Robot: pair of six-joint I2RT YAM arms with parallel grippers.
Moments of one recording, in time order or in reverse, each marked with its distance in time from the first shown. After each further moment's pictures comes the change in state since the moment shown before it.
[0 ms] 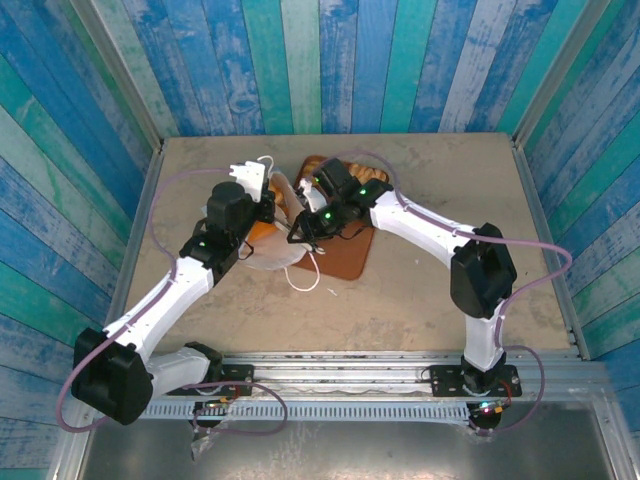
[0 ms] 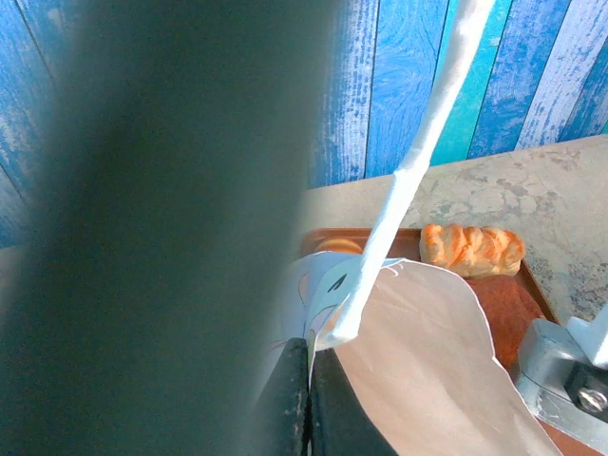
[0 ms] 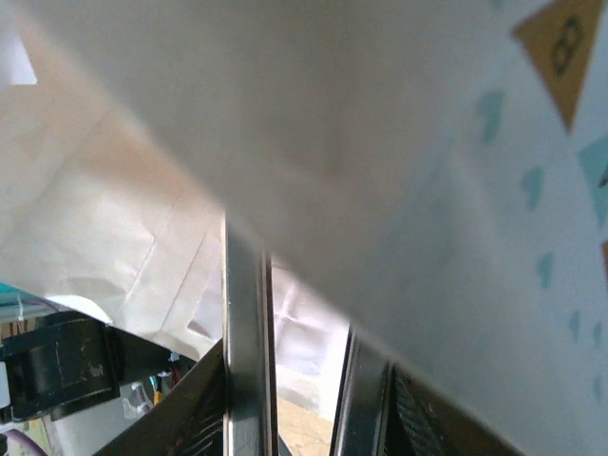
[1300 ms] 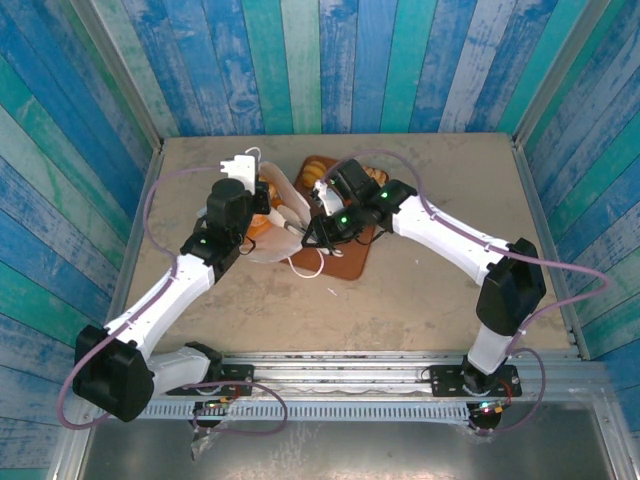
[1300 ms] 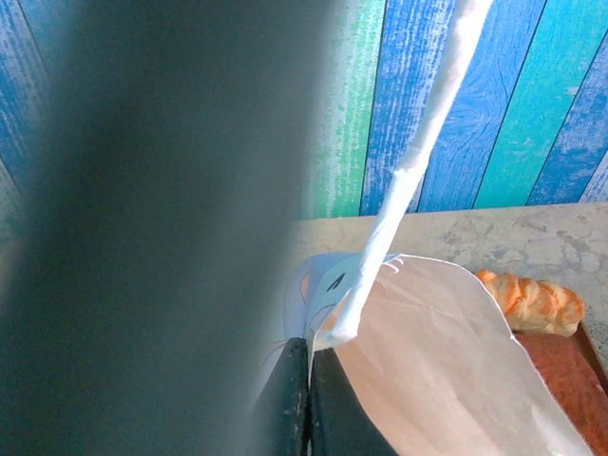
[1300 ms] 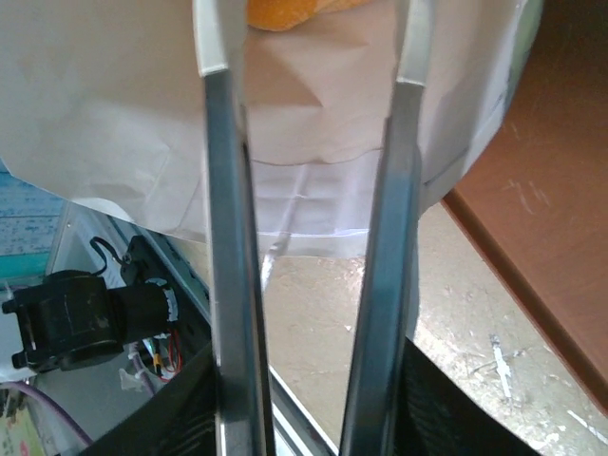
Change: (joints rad) left arm -0.001 0.018 0.023 0.031 -0.148 -0.072; right arm -0.004 -0.175 -0.089 -0.106 0.067 -0.008
